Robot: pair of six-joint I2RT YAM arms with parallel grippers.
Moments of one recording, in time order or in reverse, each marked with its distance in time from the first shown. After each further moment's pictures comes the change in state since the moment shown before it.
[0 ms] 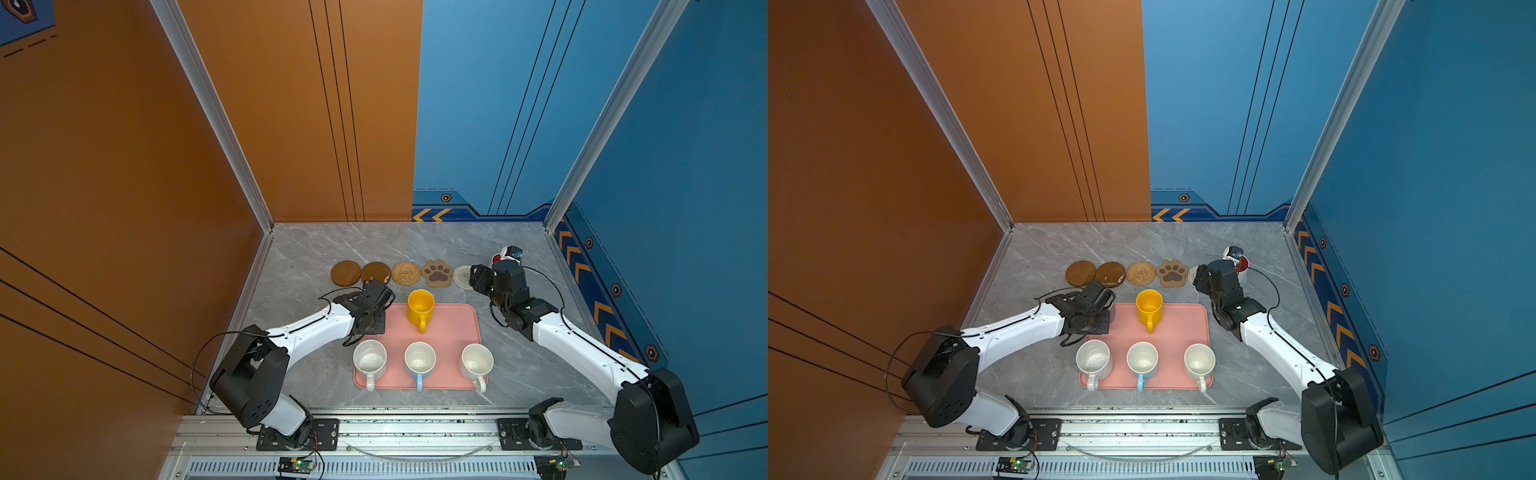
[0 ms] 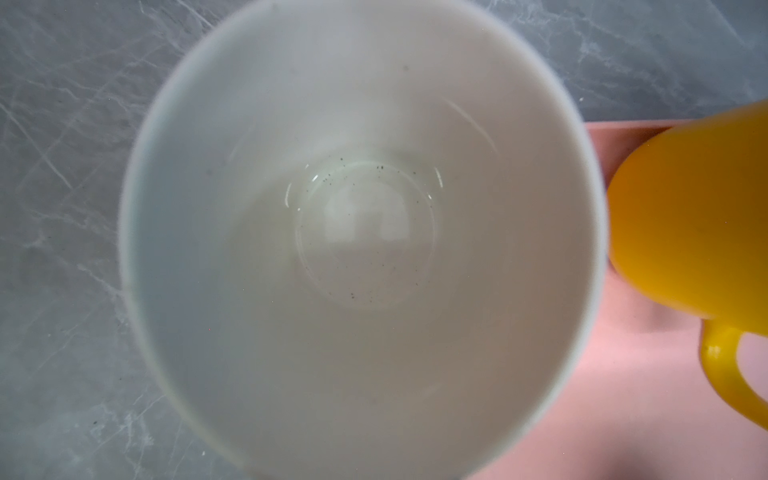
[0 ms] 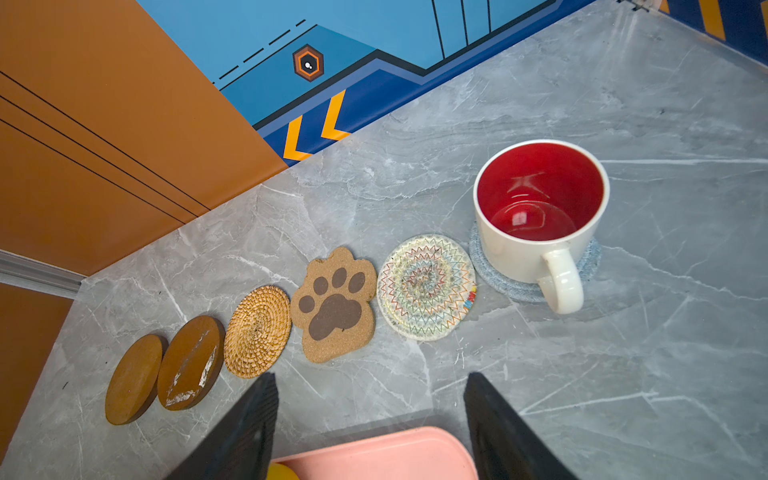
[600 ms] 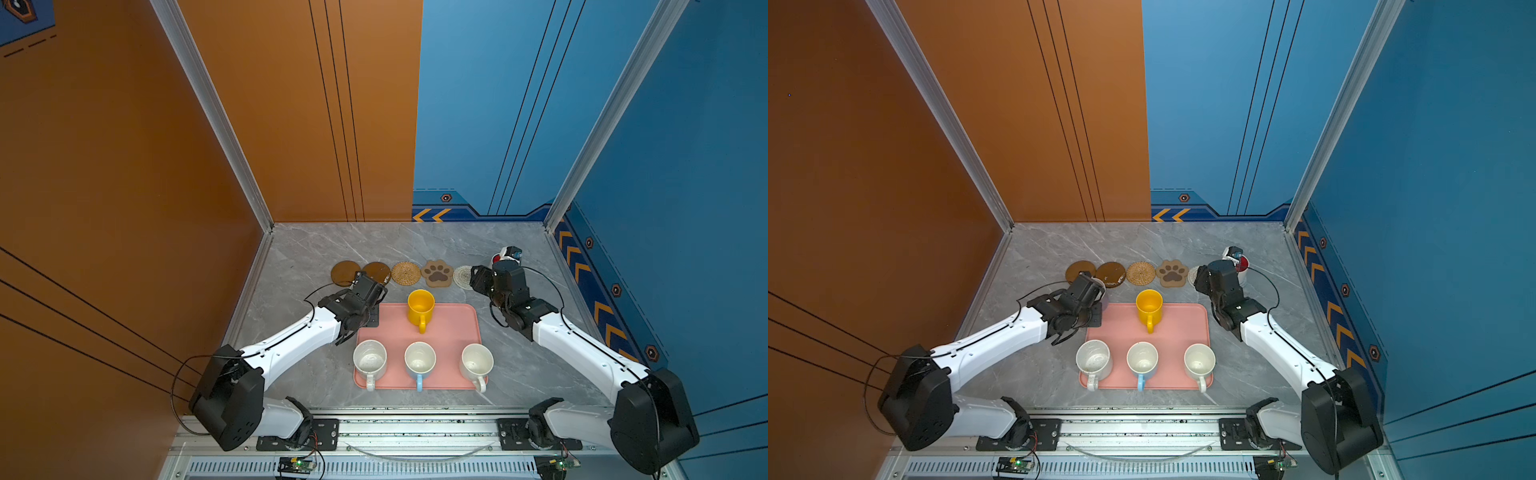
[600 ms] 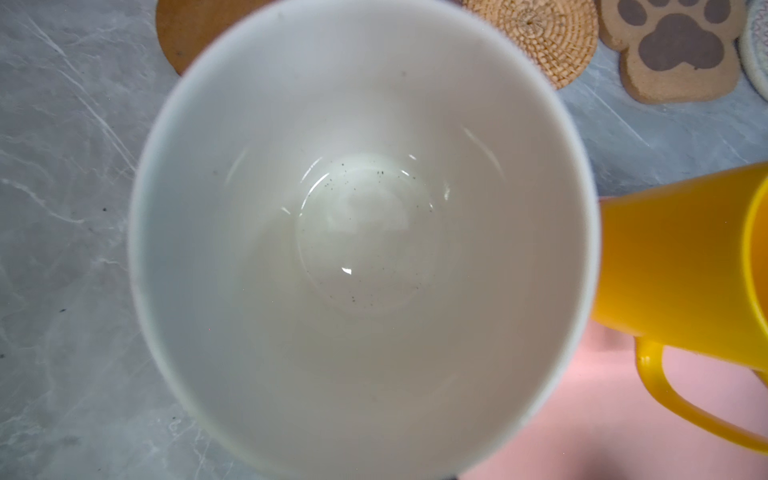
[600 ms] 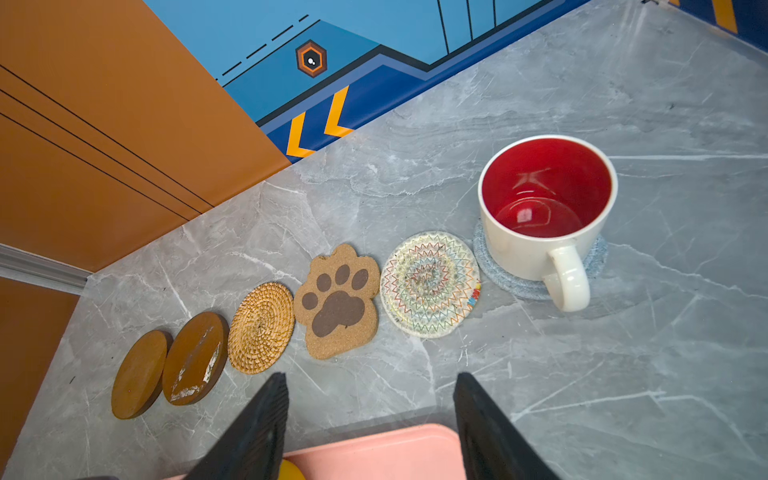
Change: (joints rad) left arm 0.047 -0.135 0.008 -0.009 -0.077 0.052; right arm 0.000 0.000 -0.001 0.000 -0.020 0.002
